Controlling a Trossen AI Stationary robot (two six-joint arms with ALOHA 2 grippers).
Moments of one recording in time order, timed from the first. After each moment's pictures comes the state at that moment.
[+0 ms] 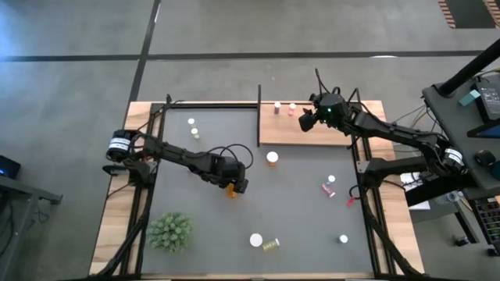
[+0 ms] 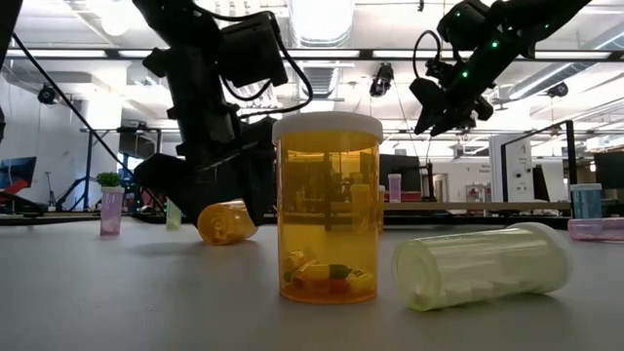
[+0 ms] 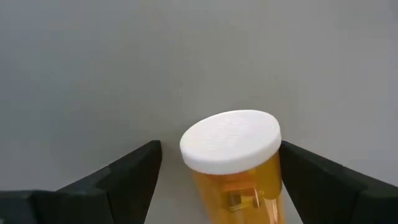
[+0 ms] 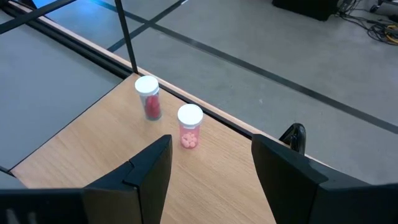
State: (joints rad) left arm -0.04 1.76 1.00 -0.47 -0.02 -1.22; right arm -0.60 1.15 0.78 -0.23 0.31 0.18
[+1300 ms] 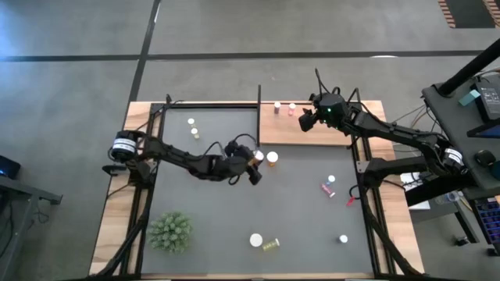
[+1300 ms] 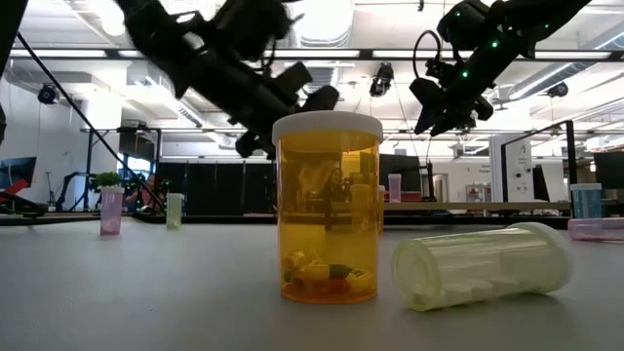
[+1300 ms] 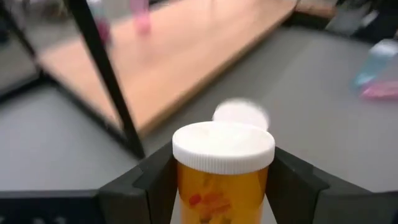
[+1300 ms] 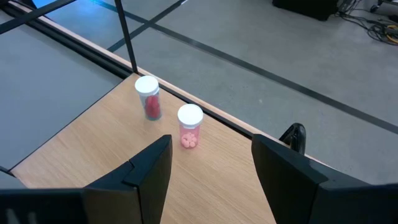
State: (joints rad) left arm -0.05 1.76 0.89 0.42 -0.58 -0.34; right arm -0.60 1.15 0.78 -0.23 0.31 0.18
